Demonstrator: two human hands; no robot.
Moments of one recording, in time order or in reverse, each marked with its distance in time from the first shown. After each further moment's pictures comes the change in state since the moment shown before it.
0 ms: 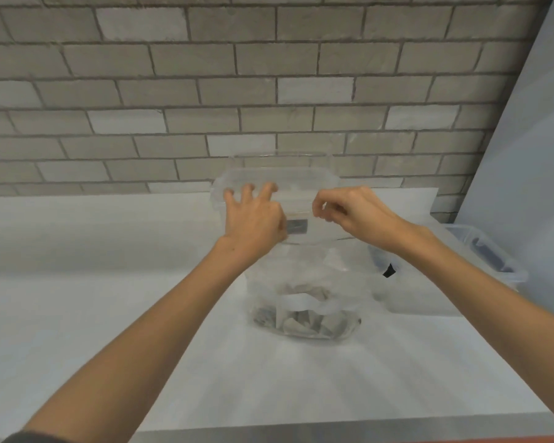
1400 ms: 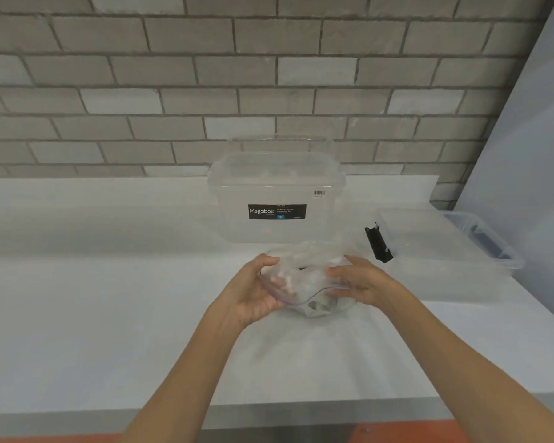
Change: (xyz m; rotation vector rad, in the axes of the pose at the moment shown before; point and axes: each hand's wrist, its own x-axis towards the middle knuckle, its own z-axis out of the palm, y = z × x) left_hand -0.078 0.012 0.083 -2.343 -0.635 -0.759; right_hand -0.066 0.046 0.112 1.207 -0.065 1.145
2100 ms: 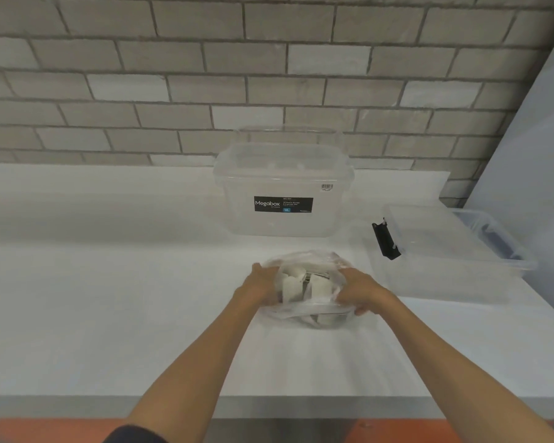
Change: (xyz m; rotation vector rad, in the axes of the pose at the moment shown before) left_hand 0.074 -0.013 -0.052 1.870 0.417 -0.074; right_hand 0.000 0.022 0.007 -1.011 0.058 -0.044
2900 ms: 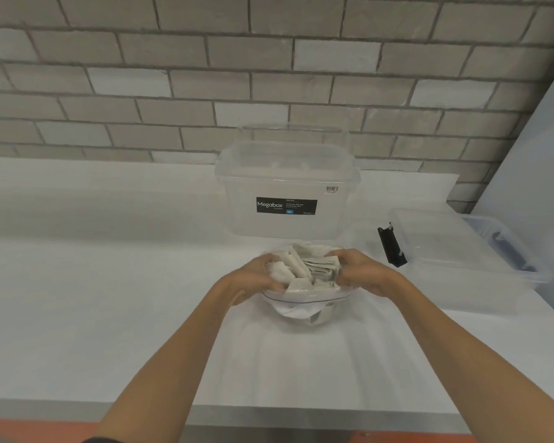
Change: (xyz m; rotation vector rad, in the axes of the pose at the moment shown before) left_hand -0.005 -0.012 -0.031 -0.842 -0.131 0.131; right_hand 0.033 -0.012 -0.032 0.281 -0.146 -0.202
